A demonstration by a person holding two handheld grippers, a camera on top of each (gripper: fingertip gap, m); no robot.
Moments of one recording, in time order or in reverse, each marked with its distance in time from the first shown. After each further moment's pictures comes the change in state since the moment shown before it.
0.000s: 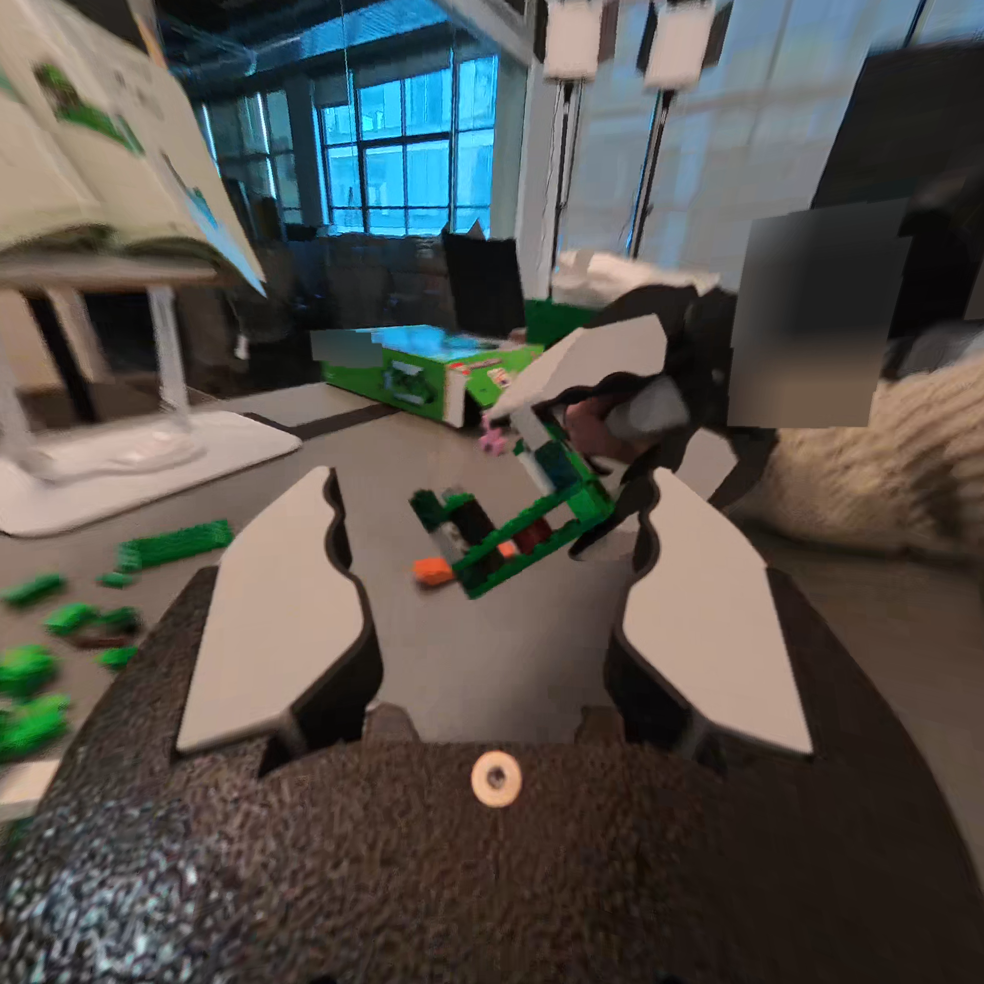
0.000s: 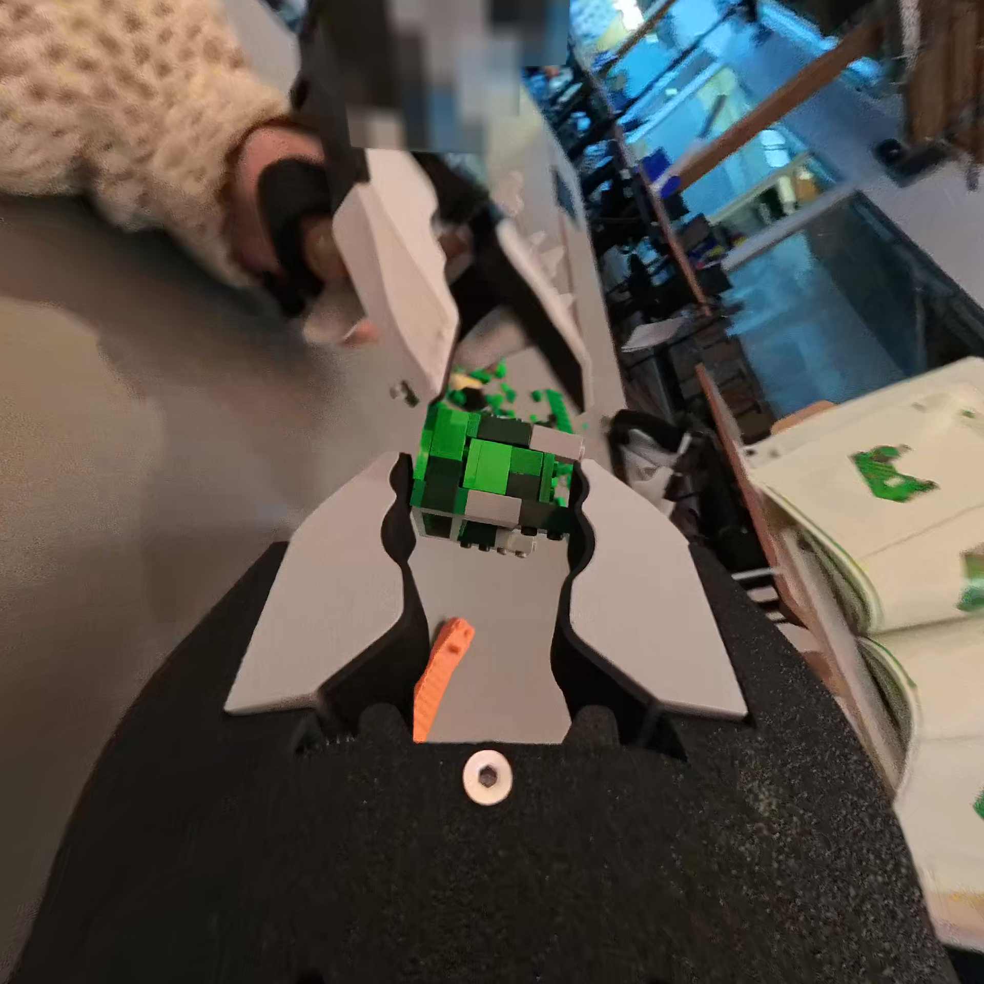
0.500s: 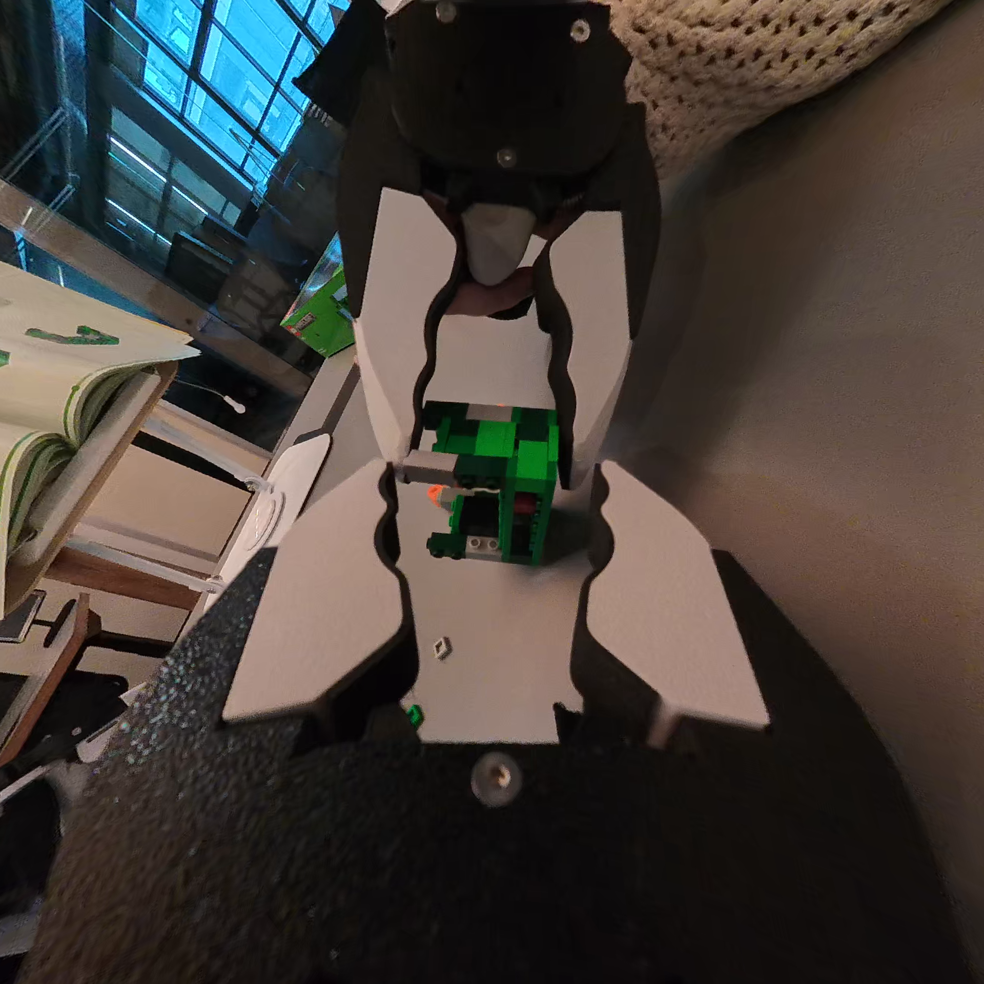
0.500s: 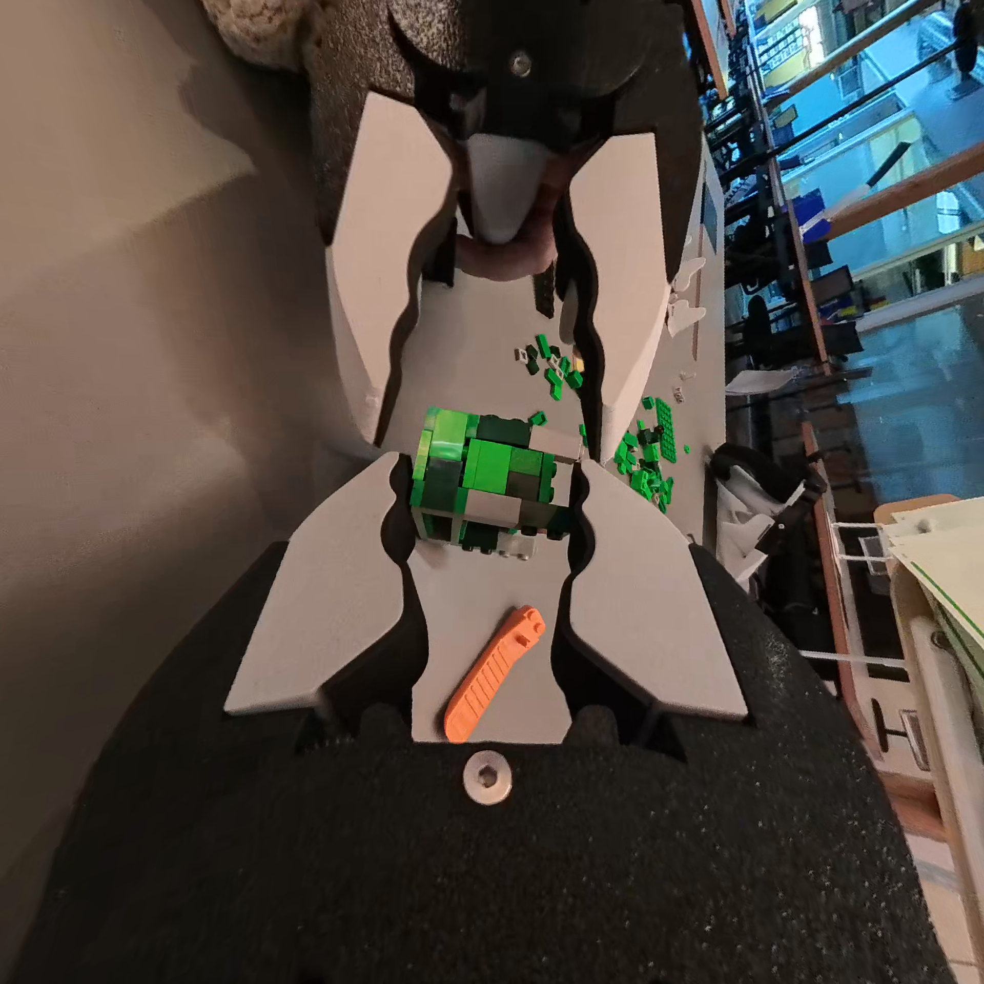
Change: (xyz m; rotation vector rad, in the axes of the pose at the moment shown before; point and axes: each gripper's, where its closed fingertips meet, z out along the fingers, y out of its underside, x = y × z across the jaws) left arm 0.035 0.065 0.004 -0.362 0.081 0.770; right arm -0.048 0.028 0.007 0.016 -0.239 -0.135
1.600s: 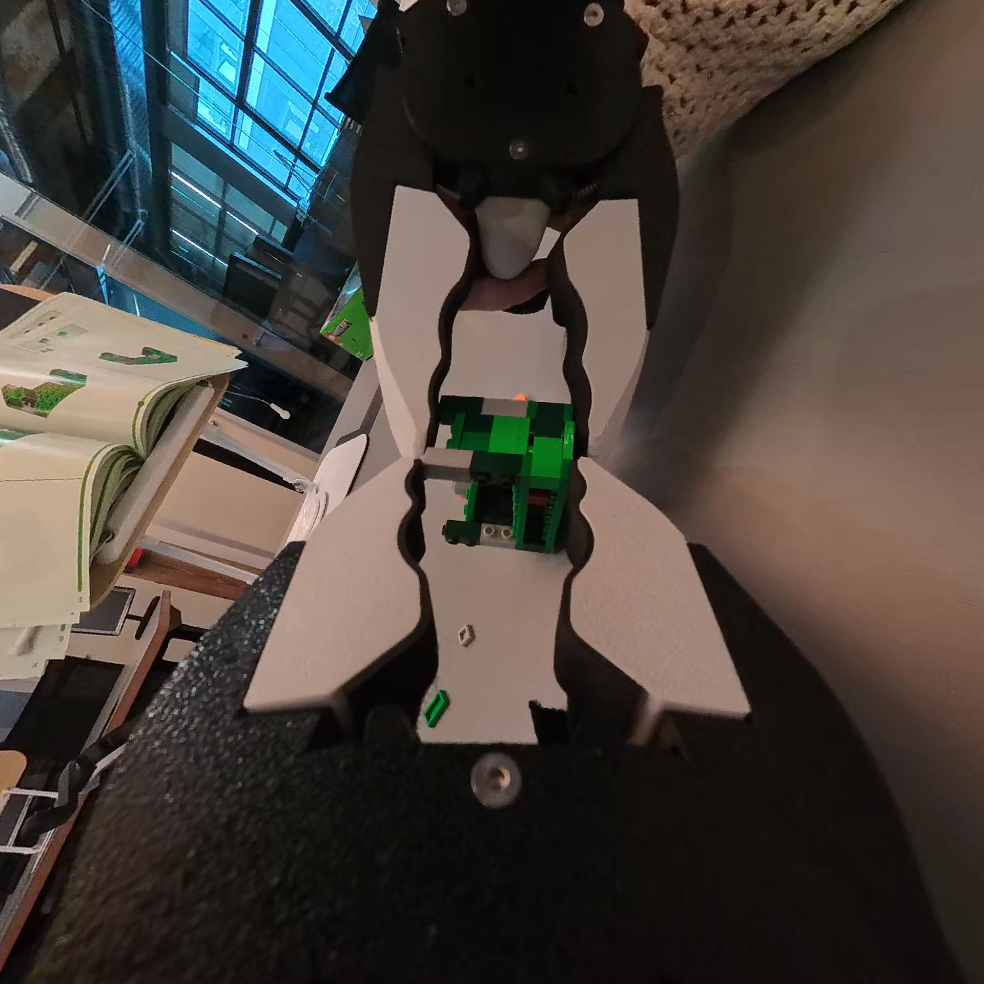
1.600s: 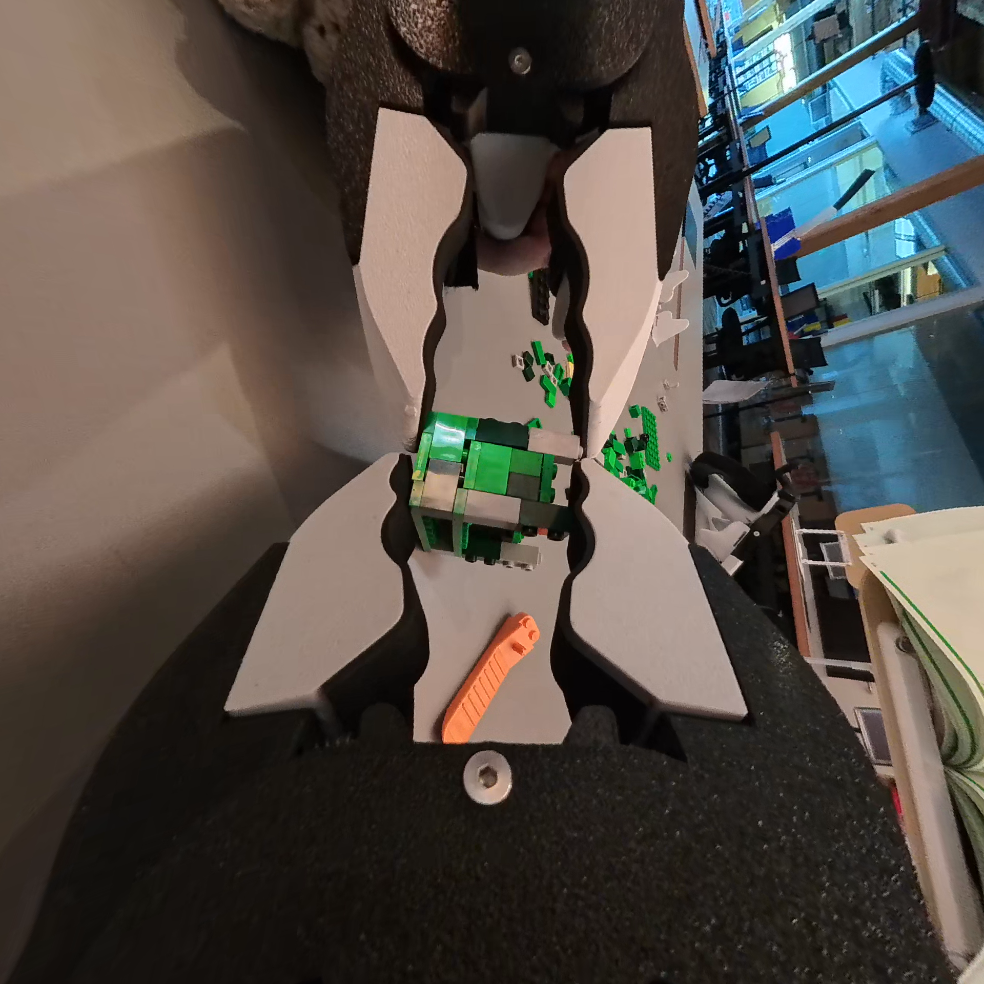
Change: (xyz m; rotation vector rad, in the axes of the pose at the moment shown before) left arm -0.001 0.002 -0.003 -0.011 -0.071 0.091; right arm -0.003 -0.002 0.003 0.001 0.036 -0.048
